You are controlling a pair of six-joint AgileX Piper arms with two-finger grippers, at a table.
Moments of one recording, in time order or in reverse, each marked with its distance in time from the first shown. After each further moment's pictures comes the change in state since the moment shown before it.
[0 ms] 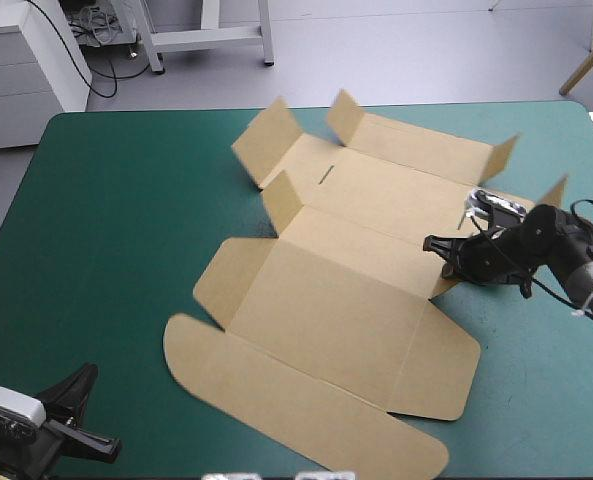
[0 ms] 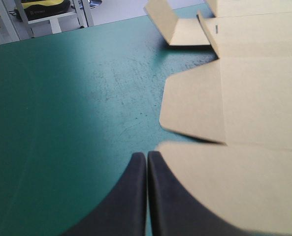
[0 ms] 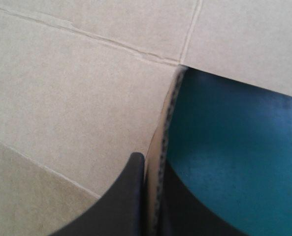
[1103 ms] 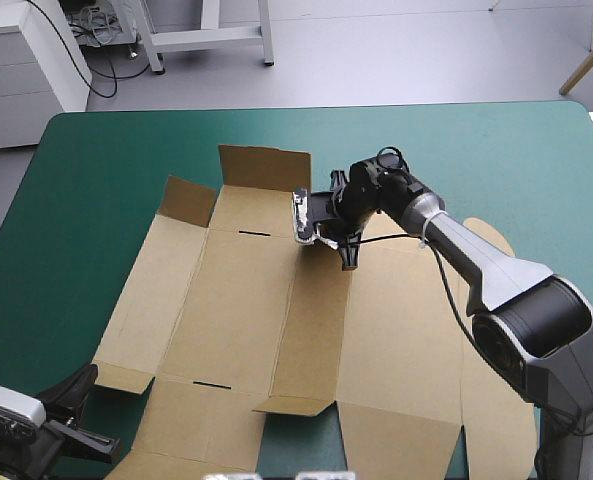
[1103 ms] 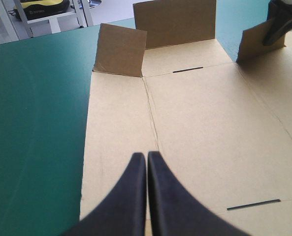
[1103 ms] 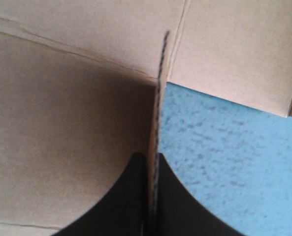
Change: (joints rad) left arm 0.000 0.000 0.000 -0.003 0.000 0.000; right arm 0.474 0.521 -0.680 -0.266 0.066 -1.294
